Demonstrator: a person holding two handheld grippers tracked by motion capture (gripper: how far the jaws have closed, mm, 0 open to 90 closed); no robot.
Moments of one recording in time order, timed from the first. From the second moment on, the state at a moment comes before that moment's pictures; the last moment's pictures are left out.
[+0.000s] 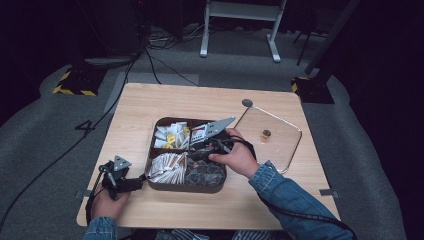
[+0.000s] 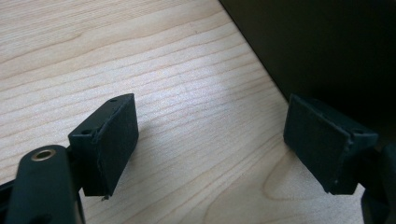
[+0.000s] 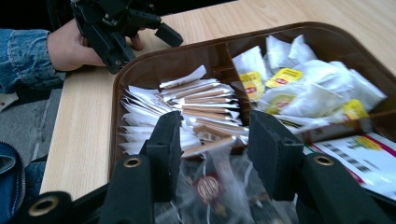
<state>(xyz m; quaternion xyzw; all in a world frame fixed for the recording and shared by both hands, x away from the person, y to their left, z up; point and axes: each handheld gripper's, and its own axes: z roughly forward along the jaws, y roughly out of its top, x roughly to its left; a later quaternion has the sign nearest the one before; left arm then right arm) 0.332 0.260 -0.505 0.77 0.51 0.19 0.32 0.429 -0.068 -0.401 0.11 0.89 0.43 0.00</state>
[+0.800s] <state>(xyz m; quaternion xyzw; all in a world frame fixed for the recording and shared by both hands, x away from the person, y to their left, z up) 0.333 0.260 -0.505 0.77 0.51 0.19 0.32 0.429 0.007 -0.432 0.11 0.91 0.40 -0.05</state>
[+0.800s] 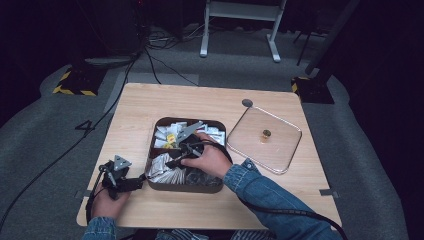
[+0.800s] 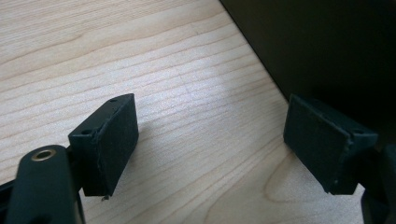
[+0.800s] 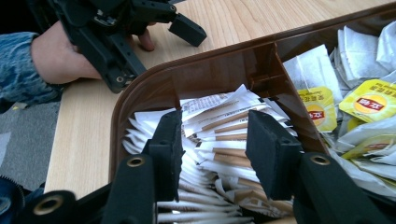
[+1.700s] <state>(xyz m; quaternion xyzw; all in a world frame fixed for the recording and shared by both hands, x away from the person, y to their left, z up) 0.333 0.260 -0.505 0.77 0.51 0.19 0.32 0.422 0.050 -0.449 0.13 0.92 0.37 -0.05</state>
